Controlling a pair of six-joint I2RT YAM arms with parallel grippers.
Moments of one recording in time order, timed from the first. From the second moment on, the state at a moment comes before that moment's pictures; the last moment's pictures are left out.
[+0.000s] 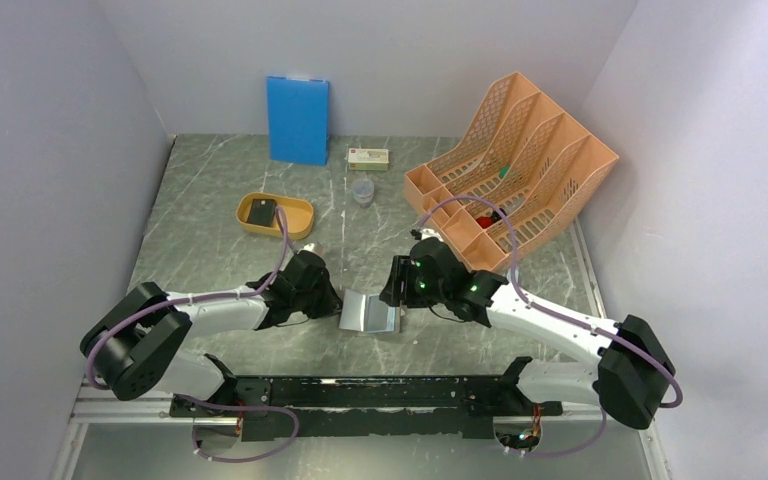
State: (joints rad) left arm -0.75 1.39 0.48 0.08 0.03 -0.97; right arm 0.85 1.18 0.72 -0.28 0.00 0.74
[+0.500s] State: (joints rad) left arm -0.75 1.39 0.47 0.08 0.02 -0.98; right arm 0.78 1.22 0.56 -0.24 0.03 0.79
